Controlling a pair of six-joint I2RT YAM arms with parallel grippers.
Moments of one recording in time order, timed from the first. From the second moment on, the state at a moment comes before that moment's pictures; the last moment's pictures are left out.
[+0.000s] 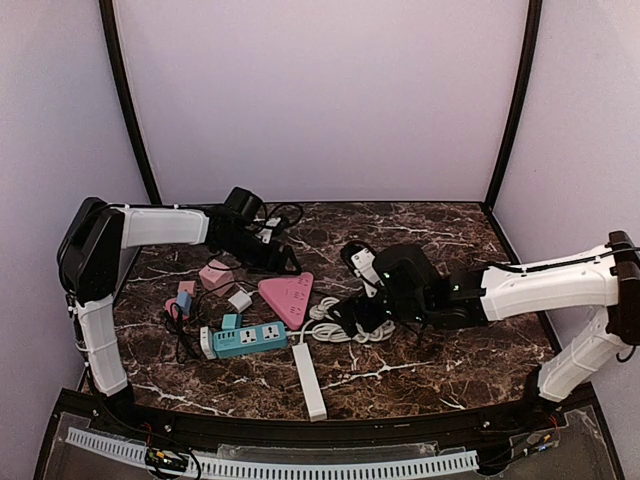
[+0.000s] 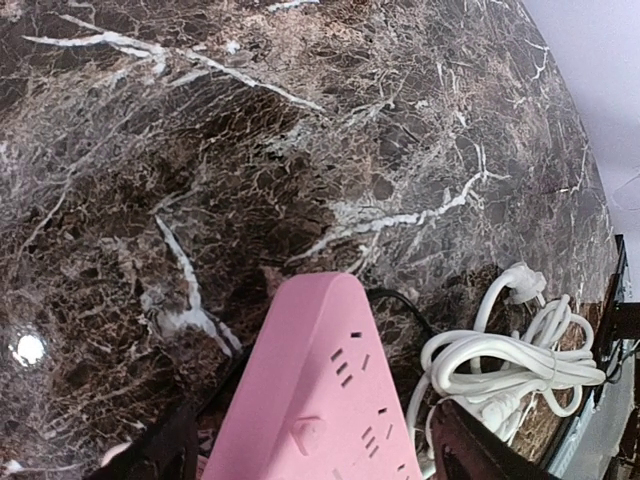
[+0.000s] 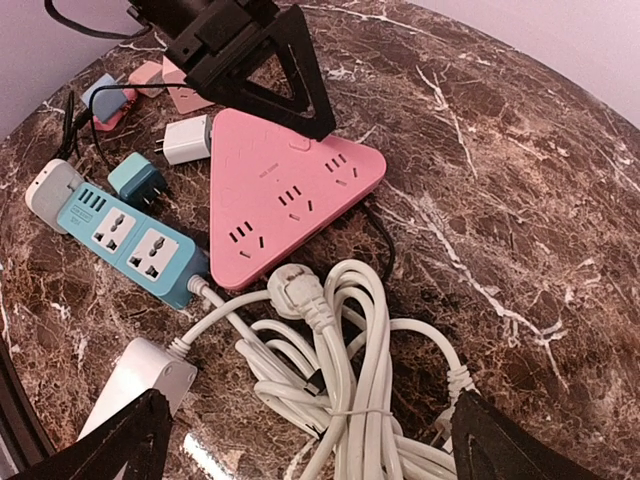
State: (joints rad) left arm -0.53 1.95 1.38 -0.42 0.45 -0.24; right arm 1.09 1.48 0.90 -0.09 0.24 0.27
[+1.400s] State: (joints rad) left arm 0.08 1.14 0.58 0.16 -0.01 -0.18; right arm 0.12 0.95 0.64 -0.11 -0.03 0.21
